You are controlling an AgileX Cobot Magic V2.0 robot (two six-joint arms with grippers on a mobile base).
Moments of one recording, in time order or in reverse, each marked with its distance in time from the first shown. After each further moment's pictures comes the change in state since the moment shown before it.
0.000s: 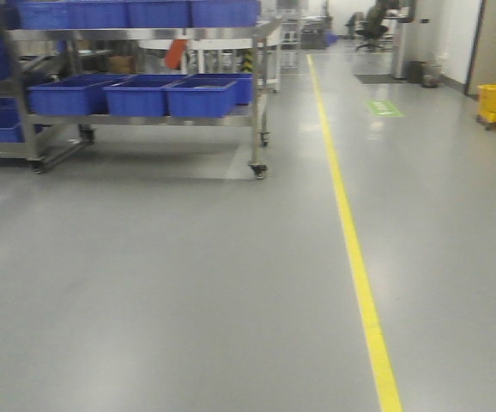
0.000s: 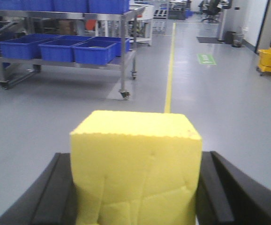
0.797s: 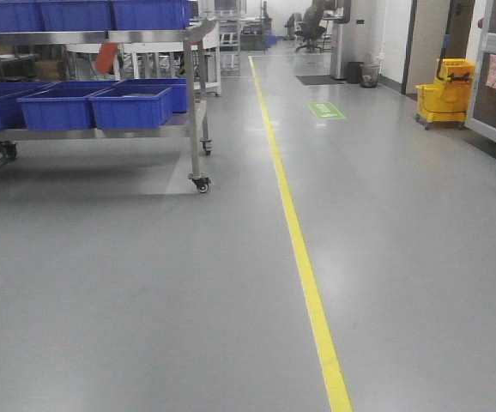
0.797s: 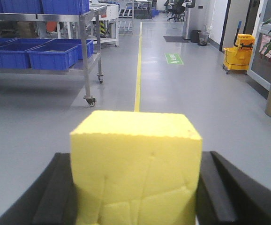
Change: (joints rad) left arm 0.000 0.000 0.000 0.000 0.000 0.000; right arm 0.000 0.000 0.000 0.000 0.000 0.000
